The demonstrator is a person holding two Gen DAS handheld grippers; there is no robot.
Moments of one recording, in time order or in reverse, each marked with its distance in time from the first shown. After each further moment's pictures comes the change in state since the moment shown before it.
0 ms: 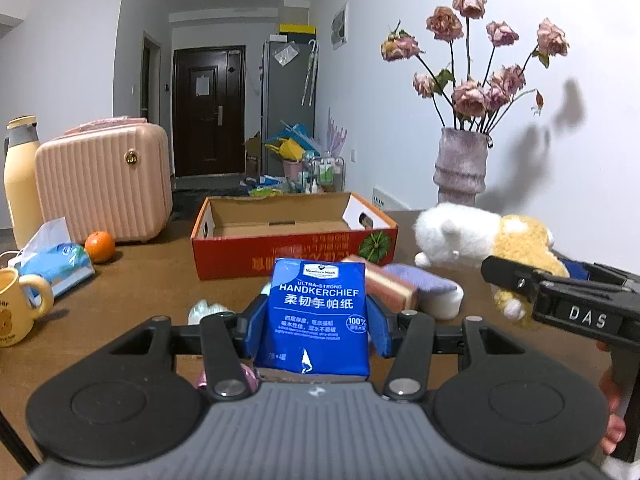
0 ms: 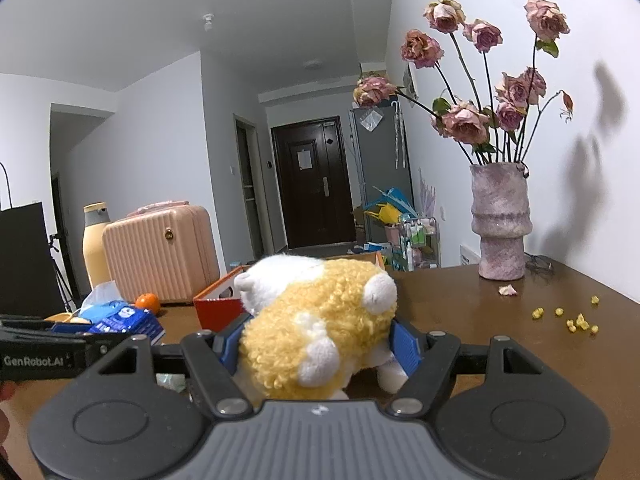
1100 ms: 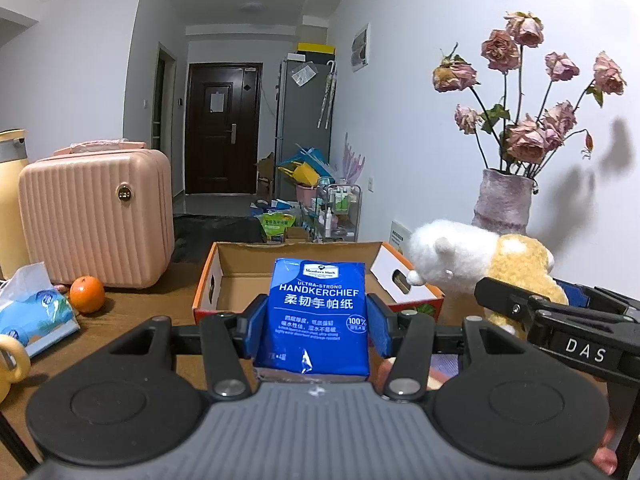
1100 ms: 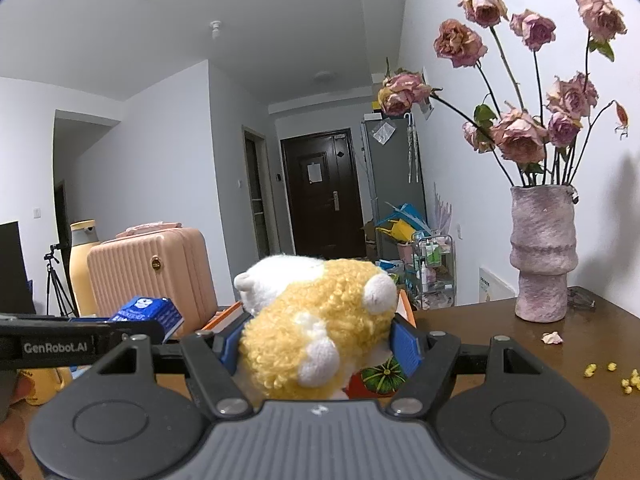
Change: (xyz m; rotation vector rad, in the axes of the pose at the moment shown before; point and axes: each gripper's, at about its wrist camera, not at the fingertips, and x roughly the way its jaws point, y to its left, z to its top) left arm 0.095 0.039 0.061 -0.041 -0.067 0.028; right arm 0.110 0.006 0.045 -0.008 -0.040 0.032
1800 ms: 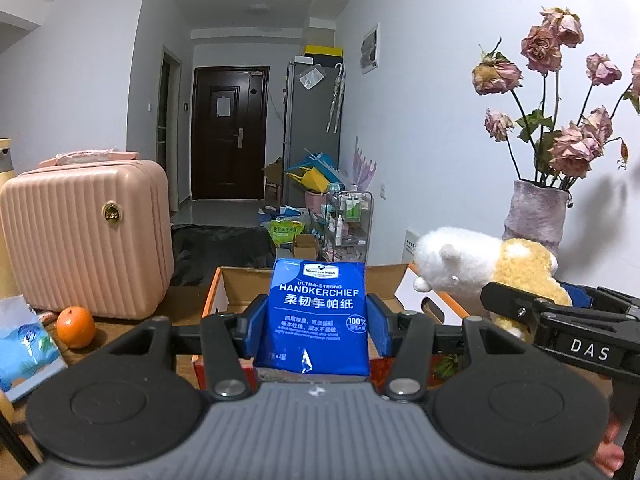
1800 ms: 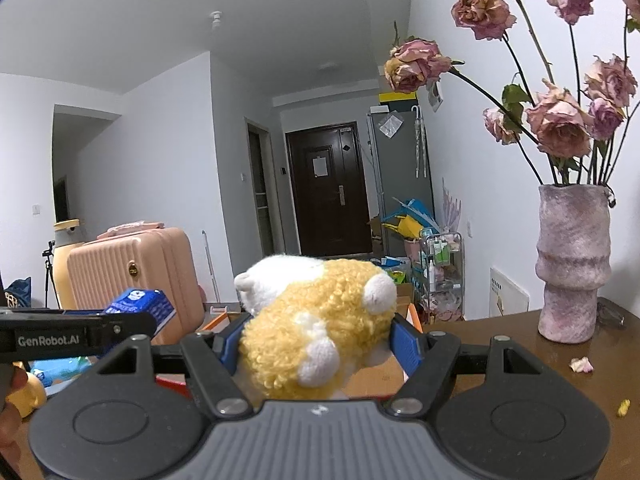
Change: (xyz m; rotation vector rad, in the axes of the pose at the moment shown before) left arm 0.071 0.019 0.029 0.004 -0.013 0.022; right arm 0.082 -0.017 0.018 -0.013 0.017 0.017
